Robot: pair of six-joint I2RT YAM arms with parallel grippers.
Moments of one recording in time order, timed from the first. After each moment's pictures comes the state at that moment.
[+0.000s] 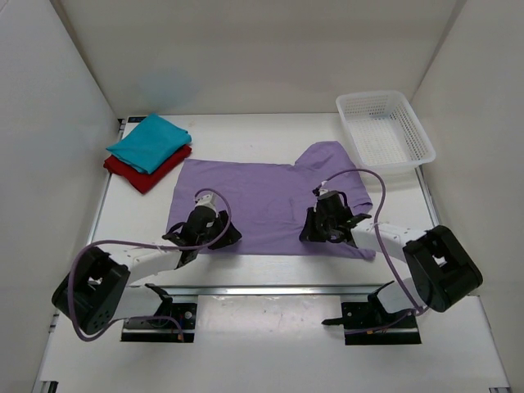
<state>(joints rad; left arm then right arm) -0.61 1.25 0.39 0.14 -0.01 -0.77 0.52 1.39 0.56 -0.04 -0.20 0.55</state>
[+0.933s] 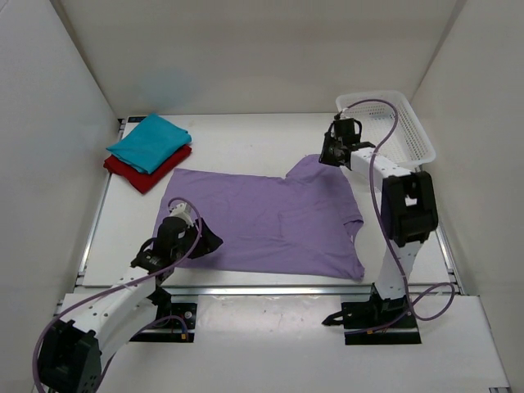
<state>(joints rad) -0.41 0.76 0.24 -0.14 0.12 -0.70 0.22 1.90 1.39 -0.22 -0.03 0.36</state>
